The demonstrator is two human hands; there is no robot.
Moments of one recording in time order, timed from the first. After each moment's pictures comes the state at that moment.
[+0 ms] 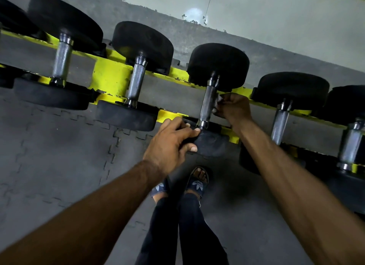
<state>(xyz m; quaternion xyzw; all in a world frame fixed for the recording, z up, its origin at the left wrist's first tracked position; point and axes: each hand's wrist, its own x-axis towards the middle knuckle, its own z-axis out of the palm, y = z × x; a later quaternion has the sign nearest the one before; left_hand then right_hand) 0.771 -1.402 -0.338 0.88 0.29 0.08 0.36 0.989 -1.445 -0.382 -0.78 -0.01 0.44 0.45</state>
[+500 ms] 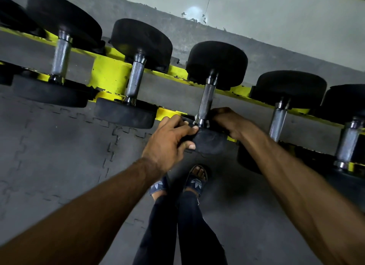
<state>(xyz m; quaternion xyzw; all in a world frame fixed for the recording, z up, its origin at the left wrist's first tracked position) 0.771 -1.404 -0.335 0.88 0.30 0.06 0.36 0.981 -1.460 -0.383 -0.74 -0.09 0.61 0.27</state>
